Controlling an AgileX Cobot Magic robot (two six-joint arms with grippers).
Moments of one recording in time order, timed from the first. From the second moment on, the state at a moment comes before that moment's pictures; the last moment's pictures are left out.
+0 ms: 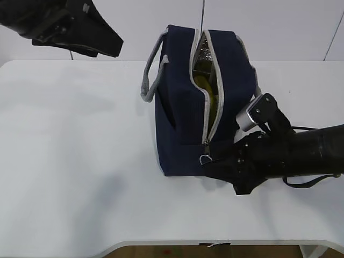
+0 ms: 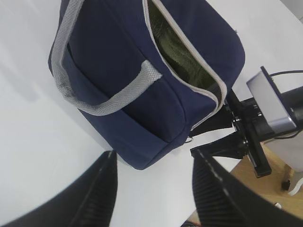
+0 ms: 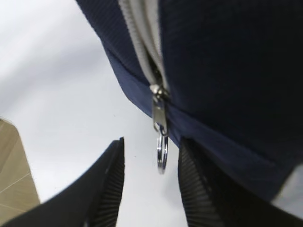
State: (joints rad) left arm -0.45 1.42 -1.29 -0.59 0.80 0.37; right arm 0.17 1.74 -0.69 1.80 0.72 -2.25
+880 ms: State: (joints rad) left arm -0.45 1.42 -1.29 -0.59 0.80 0.37; right arm 0.18 1.78 -0.69 1.80 0.71 -2.27
